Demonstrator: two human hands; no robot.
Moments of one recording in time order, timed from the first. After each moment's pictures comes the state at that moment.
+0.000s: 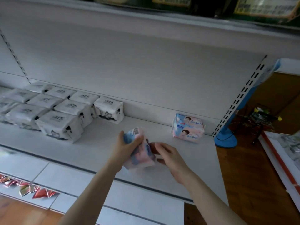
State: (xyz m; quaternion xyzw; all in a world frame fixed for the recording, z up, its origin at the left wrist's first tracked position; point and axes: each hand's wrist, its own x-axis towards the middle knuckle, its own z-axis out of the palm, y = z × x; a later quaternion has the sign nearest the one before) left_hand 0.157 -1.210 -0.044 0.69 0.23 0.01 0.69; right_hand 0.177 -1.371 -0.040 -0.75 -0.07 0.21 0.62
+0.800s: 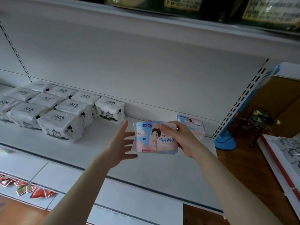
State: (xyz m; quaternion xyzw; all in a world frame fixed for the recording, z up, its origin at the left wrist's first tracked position) left_hand 0.156 -1.186 -0.026 0.57 0.23 -0.13 0.78; right_hand 0.230 -1.382 -0.001 -0.74 -0.05 0.22 0.64
